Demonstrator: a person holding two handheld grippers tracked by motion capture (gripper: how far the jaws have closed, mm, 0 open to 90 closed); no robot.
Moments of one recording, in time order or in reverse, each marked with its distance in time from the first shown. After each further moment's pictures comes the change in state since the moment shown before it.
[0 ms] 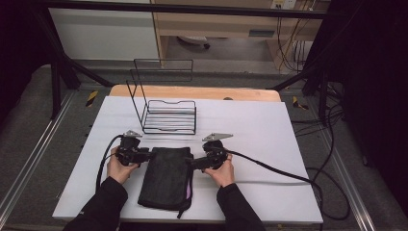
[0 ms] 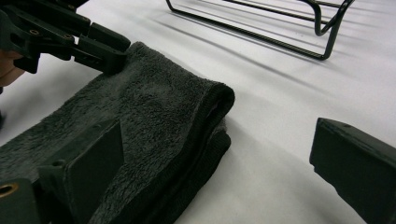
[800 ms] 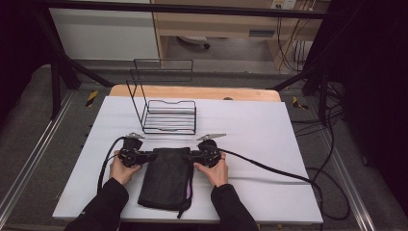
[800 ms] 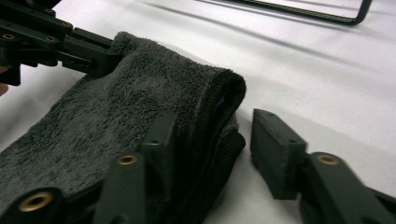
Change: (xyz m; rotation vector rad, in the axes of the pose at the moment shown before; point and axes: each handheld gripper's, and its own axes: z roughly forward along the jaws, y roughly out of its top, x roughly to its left) left arm -0.005 -0.002 0.004 0.021 -0.031 -0.014; right arm 0.000 -0.001 0.024 0.074 0.020 0.113
